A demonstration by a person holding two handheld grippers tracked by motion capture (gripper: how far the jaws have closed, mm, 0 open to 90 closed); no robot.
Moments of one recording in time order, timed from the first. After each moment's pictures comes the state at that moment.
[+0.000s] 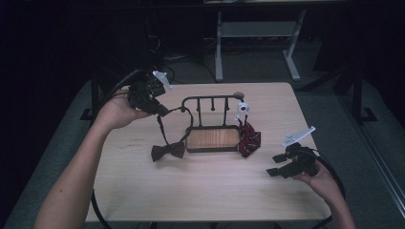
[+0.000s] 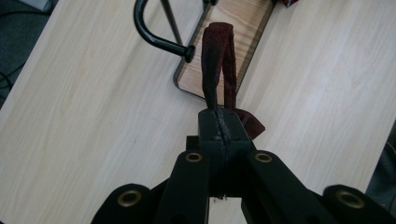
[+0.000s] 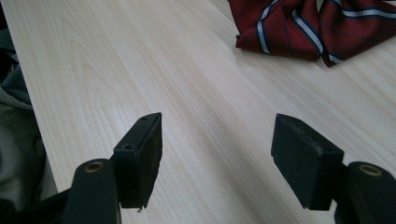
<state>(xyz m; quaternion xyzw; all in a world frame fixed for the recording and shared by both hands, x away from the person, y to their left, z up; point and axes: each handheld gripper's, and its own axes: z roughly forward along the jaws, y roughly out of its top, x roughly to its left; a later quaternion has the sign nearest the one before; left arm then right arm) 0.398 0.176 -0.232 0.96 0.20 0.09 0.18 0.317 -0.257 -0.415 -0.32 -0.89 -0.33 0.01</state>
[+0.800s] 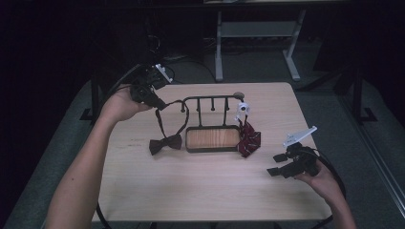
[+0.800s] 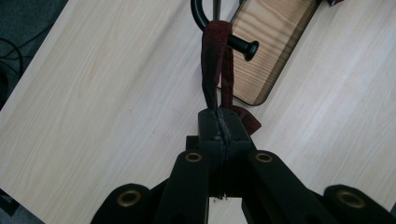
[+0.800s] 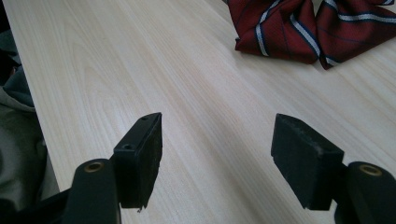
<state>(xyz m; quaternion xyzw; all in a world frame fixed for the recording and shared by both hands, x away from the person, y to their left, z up) 0.428 0.180 -0.241 0.95 0.25 0.10 0.16 0.316 -0.258 -0.413 -0.32 -0.89 -0.33 0.01</state>
